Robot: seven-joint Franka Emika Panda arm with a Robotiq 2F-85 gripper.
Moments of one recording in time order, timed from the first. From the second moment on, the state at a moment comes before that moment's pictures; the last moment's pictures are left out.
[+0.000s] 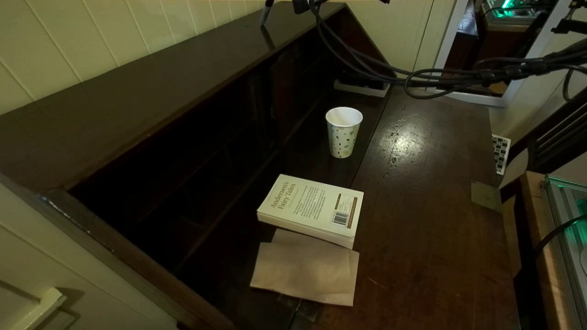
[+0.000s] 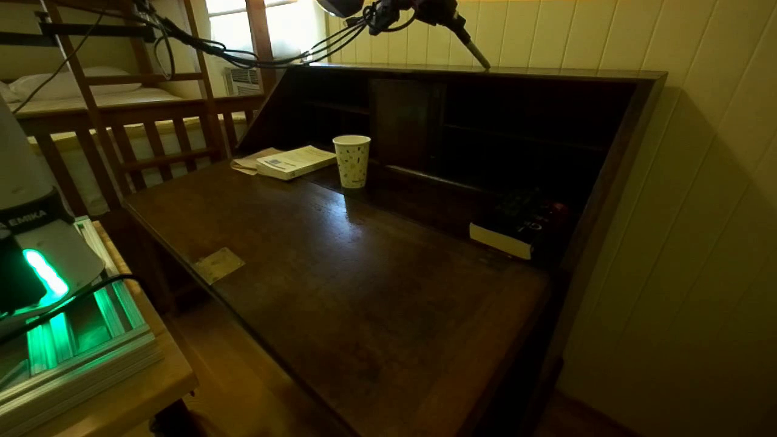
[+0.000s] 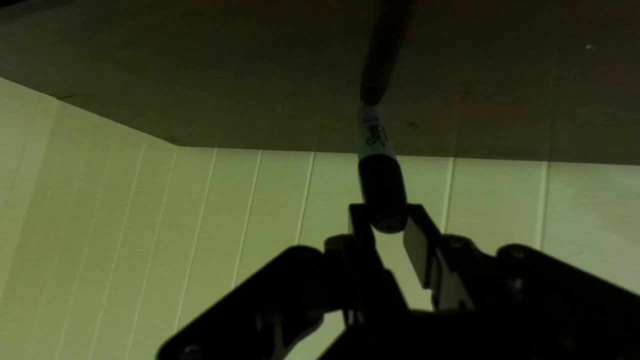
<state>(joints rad) -0.05 0.37 -0.25 -1.65 -1.36 2.93 1.36</state>
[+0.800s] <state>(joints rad) -0.04 0.38 -0.24 -1.64 -1.32 2.91 1.32</state>
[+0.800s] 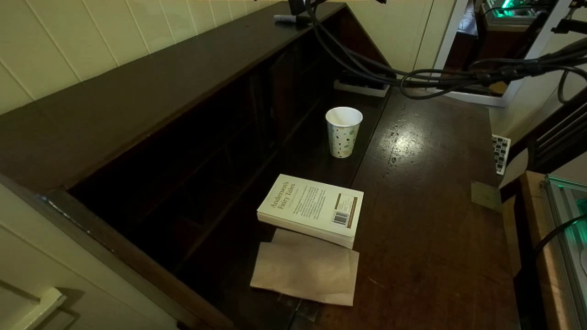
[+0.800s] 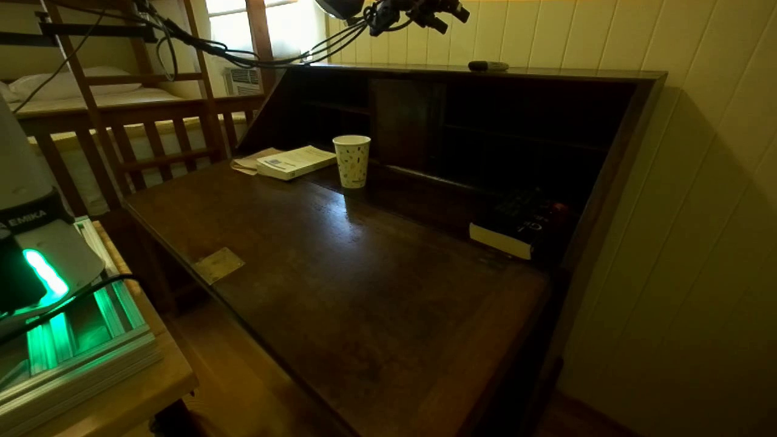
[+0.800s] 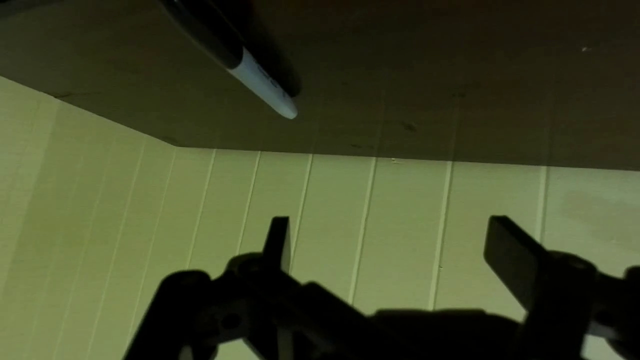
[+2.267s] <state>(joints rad) -0.12 0.11 -0.07 -1.86 -0.38 2.56 0.55</state>
